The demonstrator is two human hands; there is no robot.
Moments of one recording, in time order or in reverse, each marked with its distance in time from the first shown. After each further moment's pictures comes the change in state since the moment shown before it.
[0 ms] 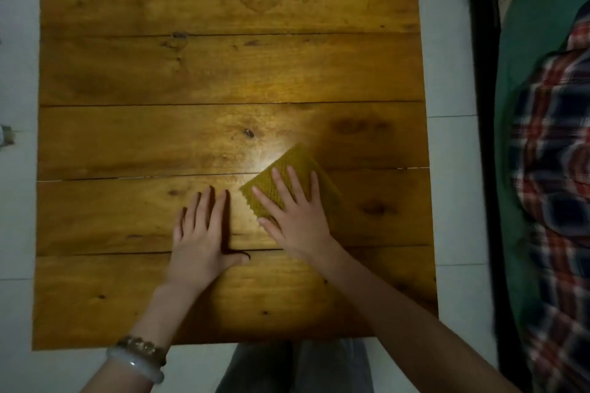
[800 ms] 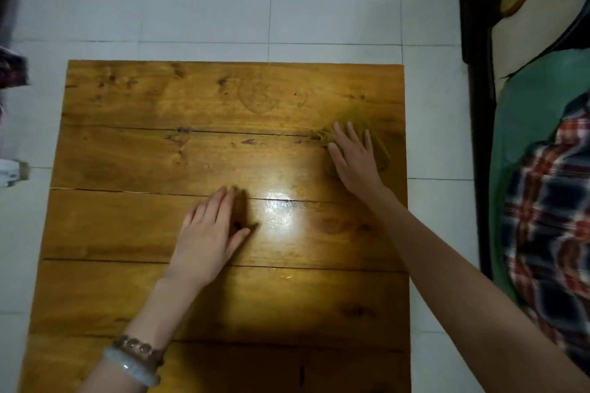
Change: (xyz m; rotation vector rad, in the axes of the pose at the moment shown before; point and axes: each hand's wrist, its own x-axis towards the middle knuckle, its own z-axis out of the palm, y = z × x) left_hand 0.124 0.049 -0.135 0.076 0.150 0.057; right_hand 0.174 0.220 -0.110 0.482 0.102 0.235
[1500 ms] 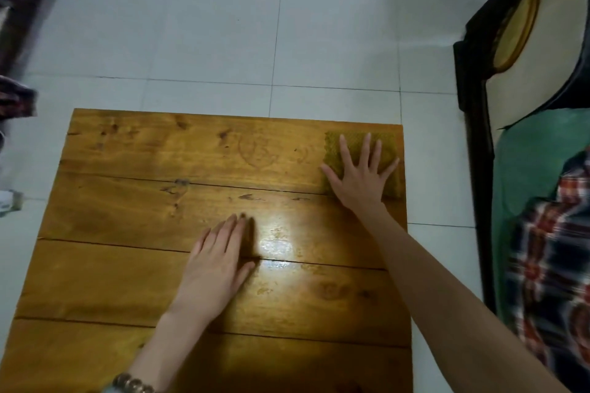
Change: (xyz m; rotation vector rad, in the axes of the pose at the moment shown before) left_hand 0.055 0.007 -0.012 0.013 0.055 0.032; right_hand 0.081 0.013 -0.017 -0.454 0.048 0.233
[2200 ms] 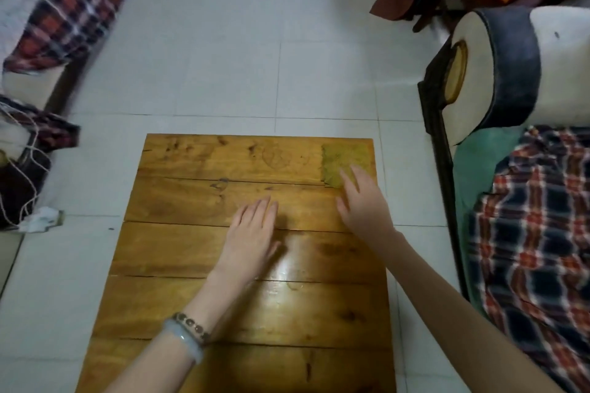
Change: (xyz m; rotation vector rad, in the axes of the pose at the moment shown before) left_hand -0.098 0.032 -0.126 0.112 0.212 0.172; right_hand -0.196 -0.036 -0.177 0.128 0.145 -0.262
